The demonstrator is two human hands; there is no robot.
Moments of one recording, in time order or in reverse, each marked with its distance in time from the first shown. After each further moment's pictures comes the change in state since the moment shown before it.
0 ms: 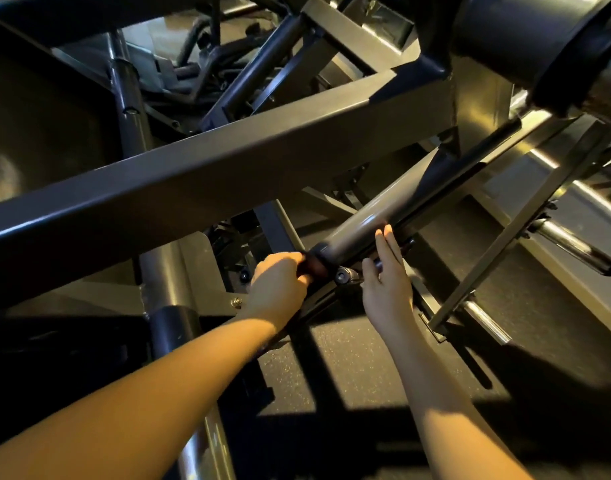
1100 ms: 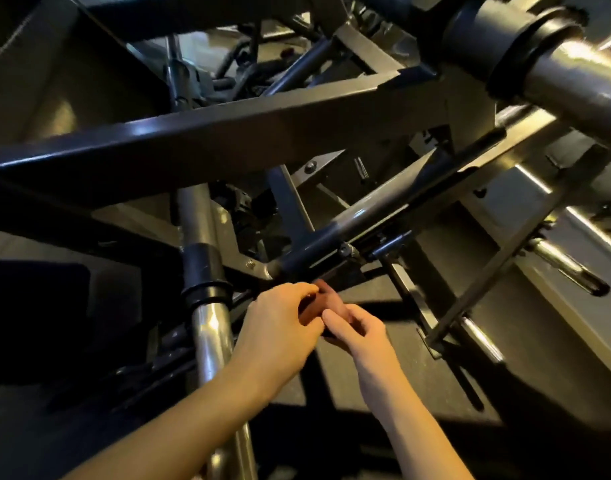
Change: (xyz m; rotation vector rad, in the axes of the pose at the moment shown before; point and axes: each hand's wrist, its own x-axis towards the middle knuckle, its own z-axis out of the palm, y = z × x) left_hand -0.198 0.037 -0.028 -0.276 0.130 0.071; right_hand -0.152 0.005 -0.033 0.524 -0.465 0.141
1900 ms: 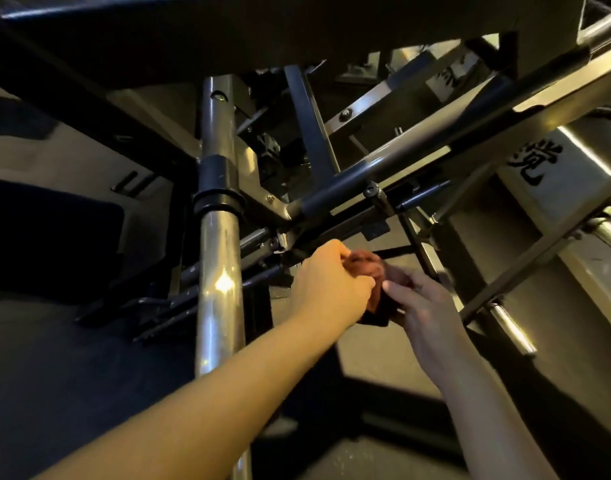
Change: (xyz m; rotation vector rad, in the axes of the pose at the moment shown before) left_hand -0.025 0.006 0.087 -0.169 0.033 -0.320; right_hand -0.018 0.048 -0.071 0.020 -0.027 -0.007
